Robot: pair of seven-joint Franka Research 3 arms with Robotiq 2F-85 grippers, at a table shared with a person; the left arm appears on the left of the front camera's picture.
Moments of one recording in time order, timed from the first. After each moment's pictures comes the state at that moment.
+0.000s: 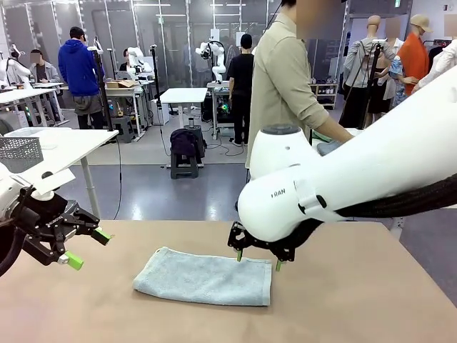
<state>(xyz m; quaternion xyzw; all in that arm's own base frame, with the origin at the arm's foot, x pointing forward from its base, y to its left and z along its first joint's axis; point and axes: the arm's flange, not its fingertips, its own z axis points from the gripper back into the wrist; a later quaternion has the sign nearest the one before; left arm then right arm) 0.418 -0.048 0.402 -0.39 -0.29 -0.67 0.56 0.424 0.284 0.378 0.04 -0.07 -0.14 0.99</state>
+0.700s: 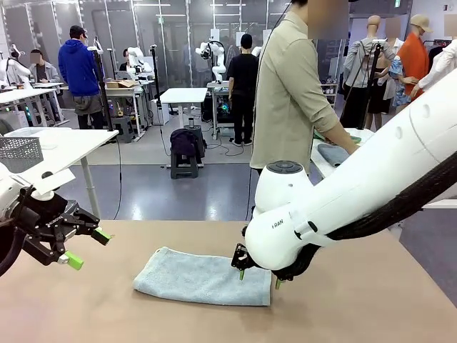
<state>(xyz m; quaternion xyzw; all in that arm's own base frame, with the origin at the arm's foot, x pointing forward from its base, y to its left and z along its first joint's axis) 0.418 -0.048 0.402 -0.39 -0.29 -0.67 0.56 0.448 0.274 0.307 0.05 -0.07 -0.13 0.99</state>
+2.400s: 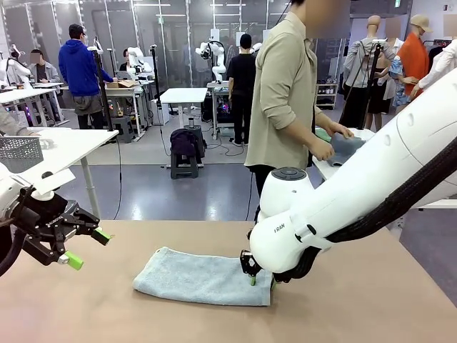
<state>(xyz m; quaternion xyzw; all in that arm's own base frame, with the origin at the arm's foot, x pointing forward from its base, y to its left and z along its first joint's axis) 0.418 -0.048 0.402 -0.39 -0.29 -0.67 0.56 0.461 0.260 0.290 0.05 -0.07 -0.12 0.99</state>
